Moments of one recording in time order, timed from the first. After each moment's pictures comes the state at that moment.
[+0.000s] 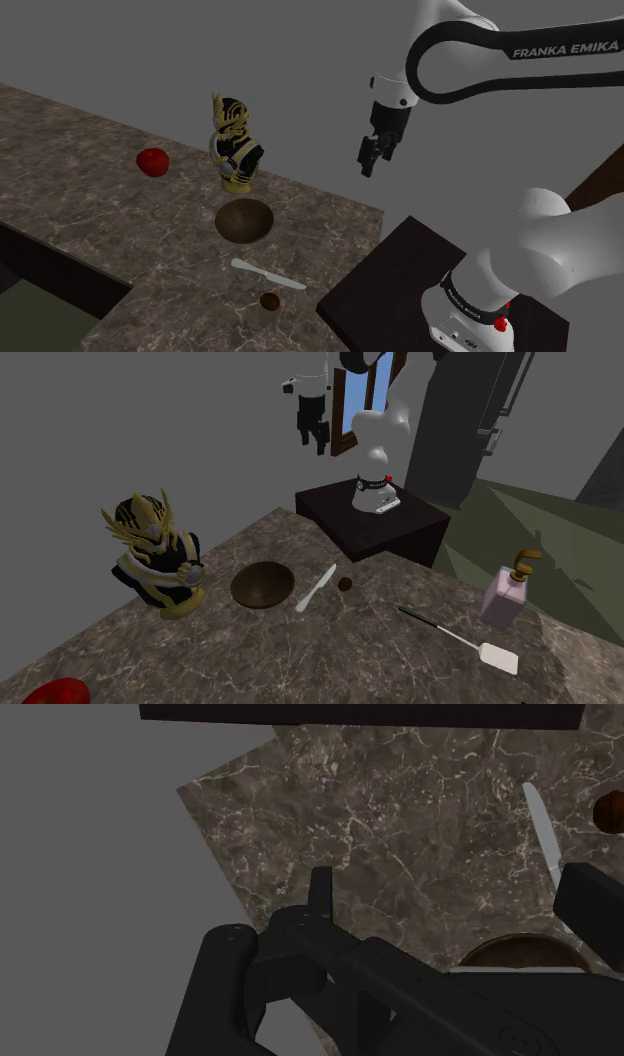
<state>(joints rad) 0.08 -0.72 0.10 -2.59 0.01 1.81 0.09</state>
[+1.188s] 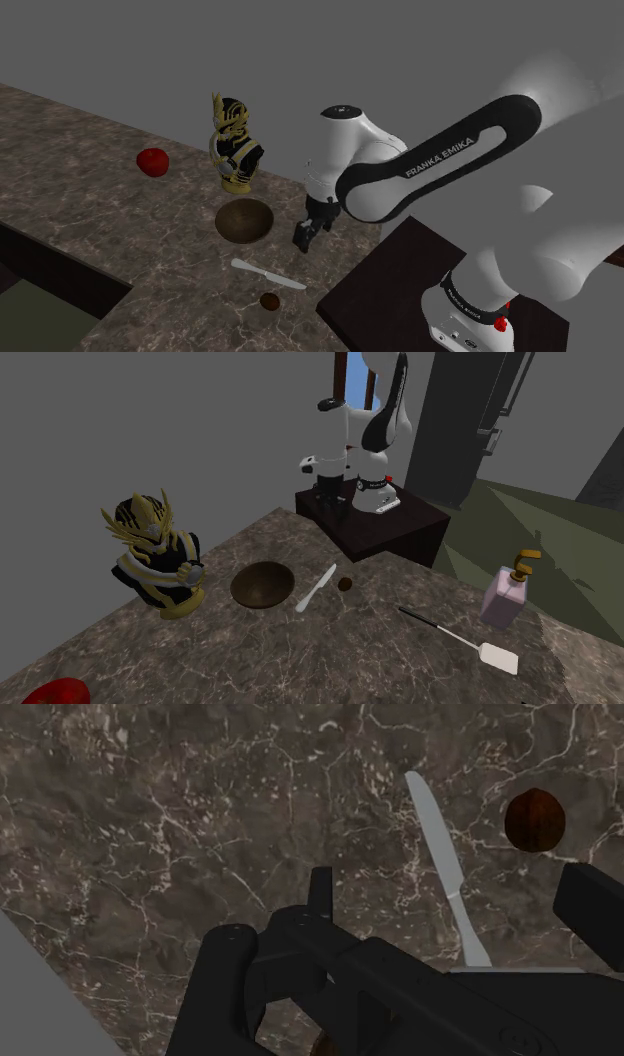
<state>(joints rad) 0.22 -0.26 0.34 -2.72 0.18 2.46 0.30</state>
